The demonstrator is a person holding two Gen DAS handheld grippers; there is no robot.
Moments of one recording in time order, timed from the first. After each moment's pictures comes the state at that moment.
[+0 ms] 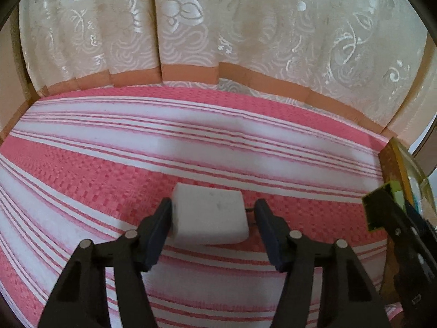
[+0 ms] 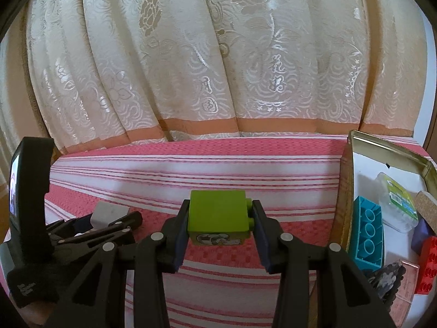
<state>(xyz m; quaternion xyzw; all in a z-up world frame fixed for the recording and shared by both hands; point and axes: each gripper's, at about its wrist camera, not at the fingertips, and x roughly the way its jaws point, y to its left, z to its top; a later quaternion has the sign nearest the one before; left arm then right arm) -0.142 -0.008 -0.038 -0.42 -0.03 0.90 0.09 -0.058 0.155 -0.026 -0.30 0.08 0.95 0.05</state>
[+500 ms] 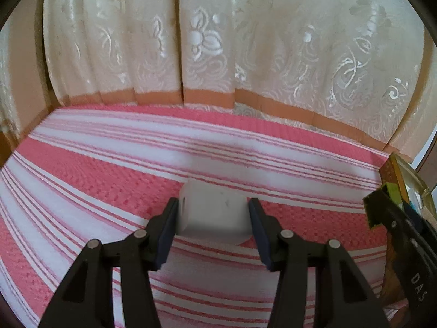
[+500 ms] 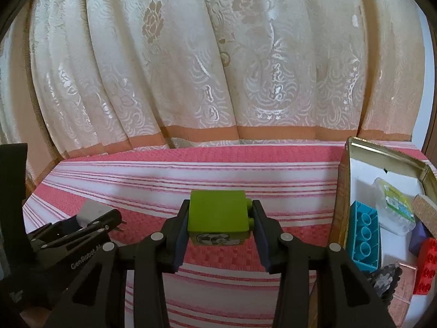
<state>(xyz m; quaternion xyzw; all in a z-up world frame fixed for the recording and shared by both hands) -0.122 -0.020 -0.026 -0.37 -0.03 0.93 0.05 -0.053 0.152 -0.021 -0.28 0.07 0.96 0.06</state>
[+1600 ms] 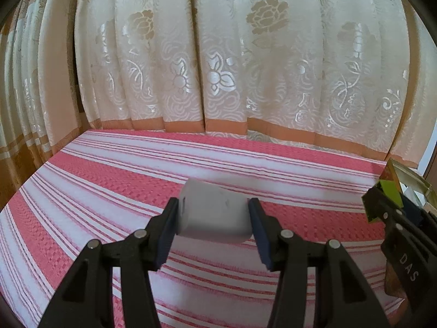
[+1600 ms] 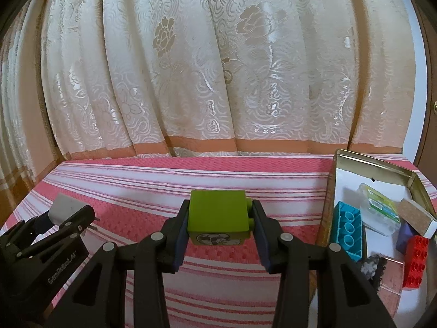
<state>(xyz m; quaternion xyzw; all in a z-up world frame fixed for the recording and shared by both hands) -0.068 -0.031 -0.008 -0.29 -0.01 0.96 0.01 -0.028 0.141 -0.013 -0.24 0.05 0.97 0.06</state>
